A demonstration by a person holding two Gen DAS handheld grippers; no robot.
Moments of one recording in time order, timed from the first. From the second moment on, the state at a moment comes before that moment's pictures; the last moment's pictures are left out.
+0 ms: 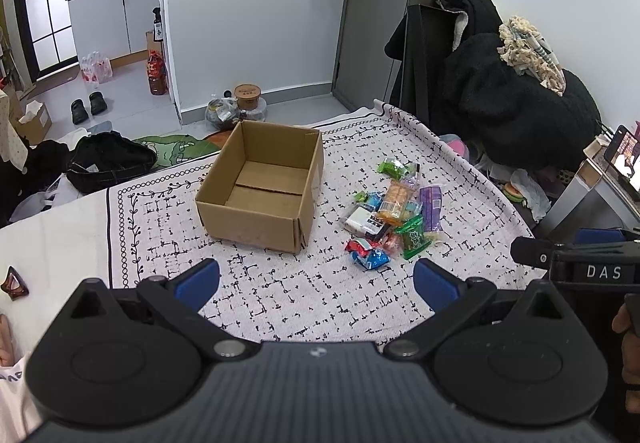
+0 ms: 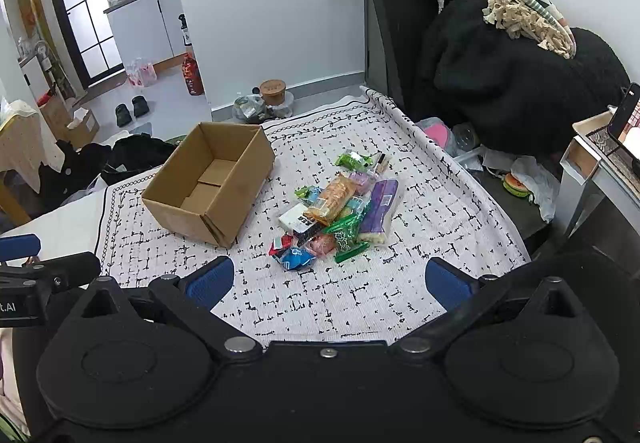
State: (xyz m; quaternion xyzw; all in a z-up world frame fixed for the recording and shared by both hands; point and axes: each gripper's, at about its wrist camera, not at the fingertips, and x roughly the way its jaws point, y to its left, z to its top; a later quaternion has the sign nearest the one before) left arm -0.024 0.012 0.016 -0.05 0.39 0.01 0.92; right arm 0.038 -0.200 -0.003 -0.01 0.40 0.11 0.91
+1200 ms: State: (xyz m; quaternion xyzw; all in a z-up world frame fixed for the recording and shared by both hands) left arm 0.063 -0.002 -0.042 -0.09 0.42 -0.02 0.90; right arm 0.123 -0.231 -0.072 0.05 0.47 0.11 0.87
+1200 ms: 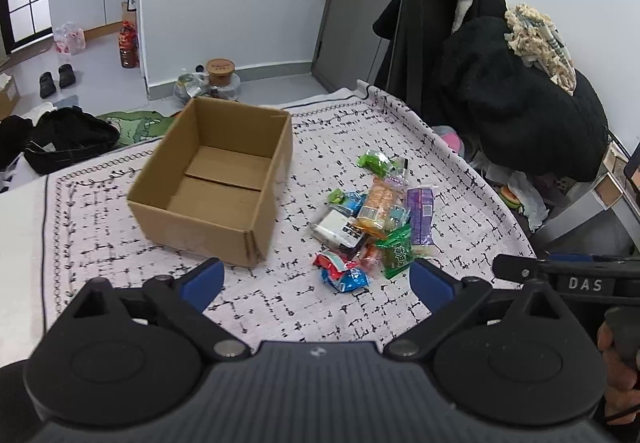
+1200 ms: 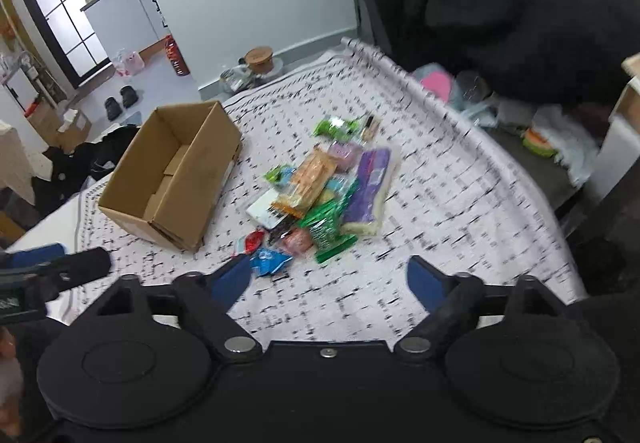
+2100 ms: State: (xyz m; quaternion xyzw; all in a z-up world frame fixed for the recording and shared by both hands) left arm 0.150 -0.022 -0.124 -0.12 0.49 -0.03 0.86; right arm 0.202 -0.224 -0.140 0.10 0.54 0.12 0.83
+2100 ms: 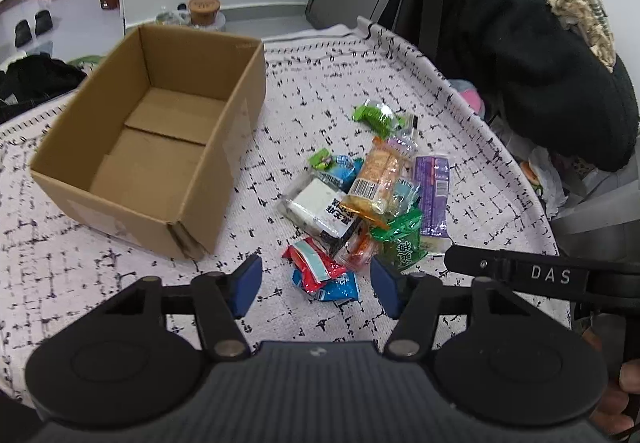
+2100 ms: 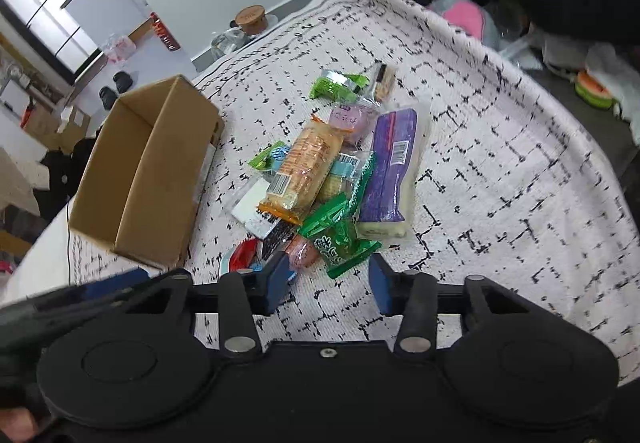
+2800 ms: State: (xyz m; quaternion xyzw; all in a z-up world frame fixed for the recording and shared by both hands) left arm 0.201 -0.024 -0.188 -0.15 0.55 -0.02 0.82; right arm 0.245 -0.207 -0.186 0.08 0.59 0.10 0.80
